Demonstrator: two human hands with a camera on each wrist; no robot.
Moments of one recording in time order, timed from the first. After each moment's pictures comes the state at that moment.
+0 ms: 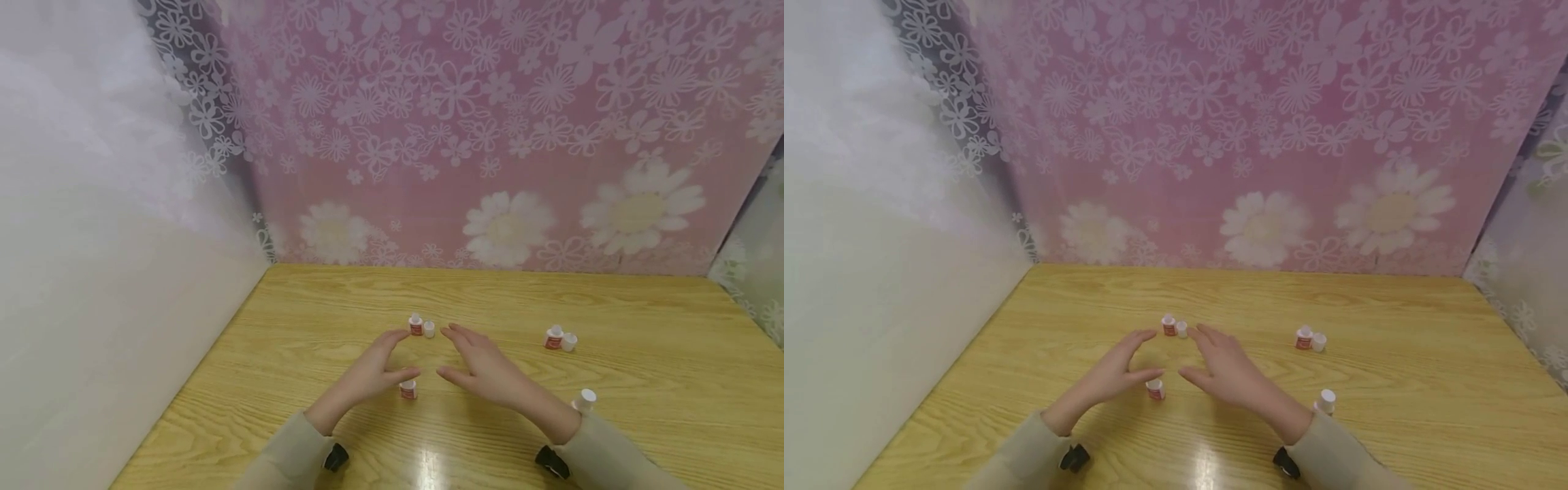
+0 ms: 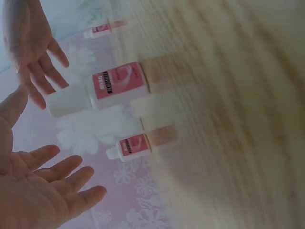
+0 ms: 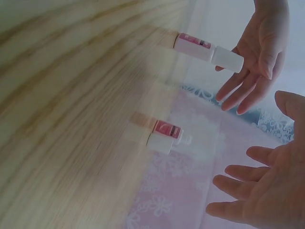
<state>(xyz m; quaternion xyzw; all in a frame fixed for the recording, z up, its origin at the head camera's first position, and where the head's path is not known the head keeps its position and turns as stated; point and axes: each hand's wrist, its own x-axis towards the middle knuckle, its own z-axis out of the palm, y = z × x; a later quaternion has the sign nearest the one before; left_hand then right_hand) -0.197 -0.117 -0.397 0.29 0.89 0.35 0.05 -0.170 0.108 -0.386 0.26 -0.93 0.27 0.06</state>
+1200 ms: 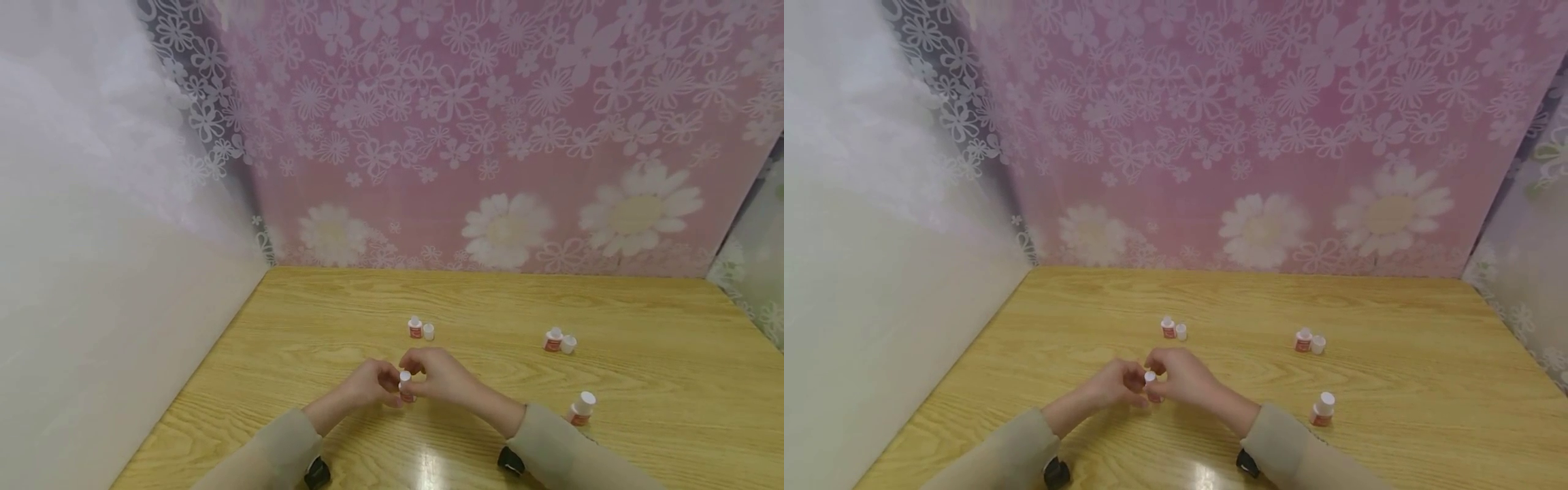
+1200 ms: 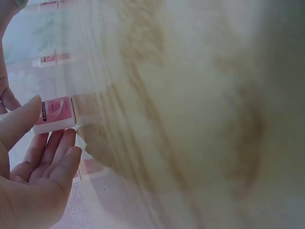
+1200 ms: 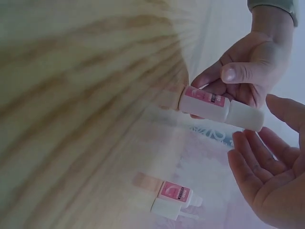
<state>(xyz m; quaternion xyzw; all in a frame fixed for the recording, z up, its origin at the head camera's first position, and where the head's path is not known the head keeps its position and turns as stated) -0.200 -0.128 -0.426 0.22 0.78 0.55 0.22 -0.186 0.053 -0.399 0.32 -0.86 0.39 -0.01</state>
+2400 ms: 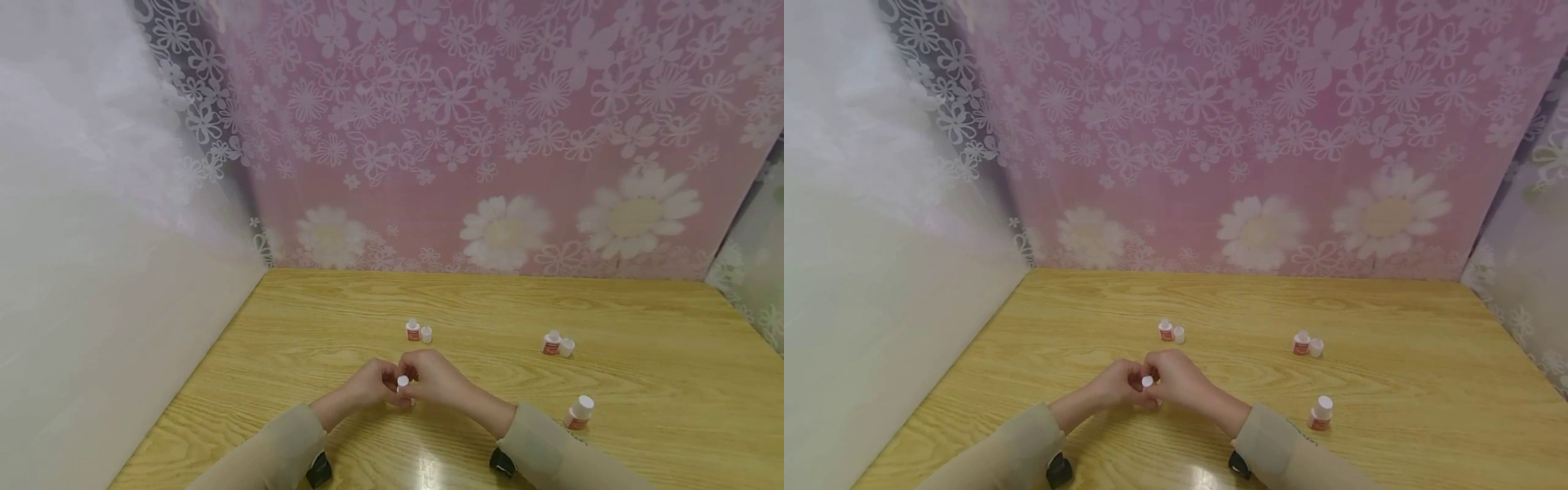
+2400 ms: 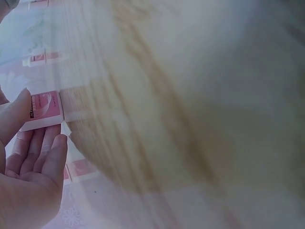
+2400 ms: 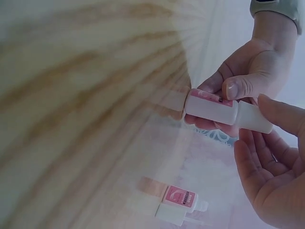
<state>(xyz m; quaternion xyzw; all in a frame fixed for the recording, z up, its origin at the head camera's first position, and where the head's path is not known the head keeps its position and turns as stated) -0.207 -0.117 -0.431 0.21 0.79 0.53 0.22 -0.189 0.047 -0.399 0.33 -0.86 0.39 -0.01</state>
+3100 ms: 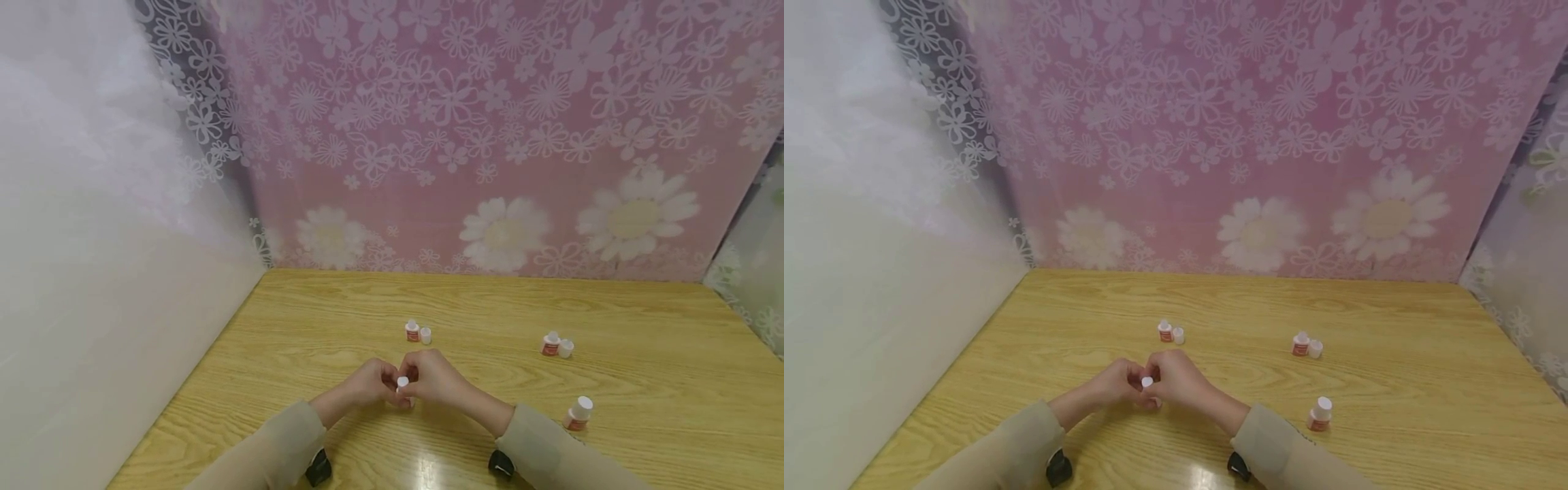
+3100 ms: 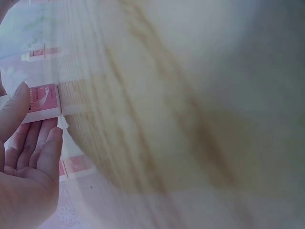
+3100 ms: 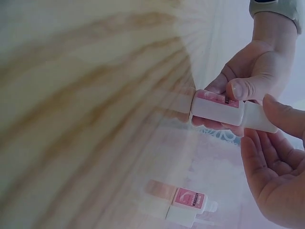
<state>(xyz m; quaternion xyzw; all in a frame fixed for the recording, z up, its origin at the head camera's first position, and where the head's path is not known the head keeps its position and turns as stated) -0.212 -0.120 -0.435 0.21 0.80 0.52 0.23 -0.191 0.047 -0.403 0.30 -0.87 0.40 -0.02</state>
